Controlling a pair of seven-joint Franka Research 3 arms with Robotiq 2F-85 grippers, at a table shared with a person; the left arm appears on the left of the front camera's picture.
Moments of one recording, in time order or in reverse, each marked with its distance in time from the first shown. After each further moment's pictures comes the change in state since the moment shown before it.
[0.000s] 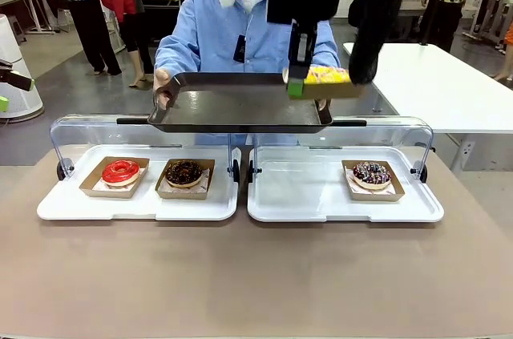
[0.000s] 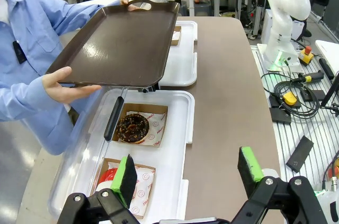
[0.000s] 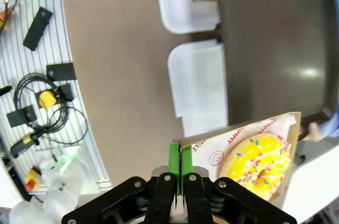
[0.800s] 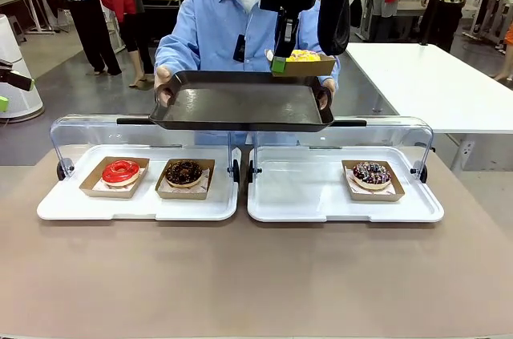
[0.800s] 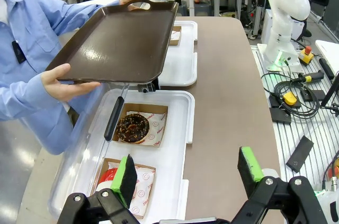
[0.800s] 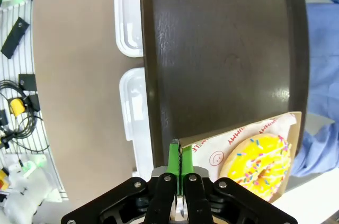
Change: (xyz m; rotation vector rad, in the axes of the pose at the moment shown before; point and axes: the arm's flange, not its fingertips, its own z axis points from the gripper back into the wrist) left arm 0.000 0.000 0.000 0.000 0.000 0.000; right arm 0.020 -0.099 -0.037 -0.003 -0.072 0.093
